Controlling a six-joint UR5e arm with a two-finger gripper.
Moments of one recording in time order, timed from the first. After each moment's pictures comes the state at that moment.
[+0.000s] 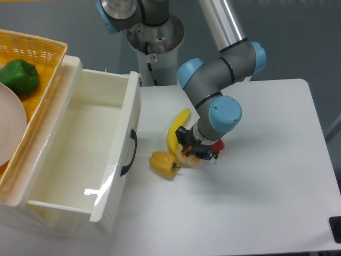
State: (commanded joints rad) arm 2.55 -2.00 -1.70 -1.23 1.39 1.17
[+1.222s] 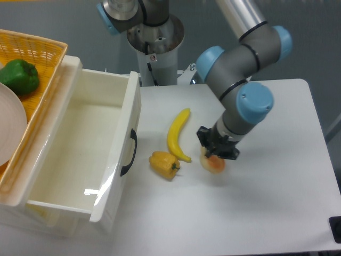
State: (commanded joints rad) arm 2.64 -2.03 -1.36 -1.40 1.40 1.18
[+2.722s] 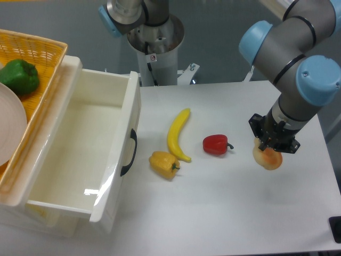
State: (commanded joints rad) arm 2.69 -2.09 -1.11 -1.58 1.53 1.35
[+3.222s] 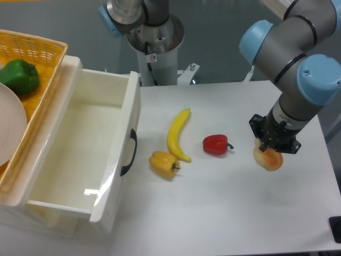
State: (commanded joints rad) arm 2.69 -2.11 -1.07 -1.58 1.52 1.29
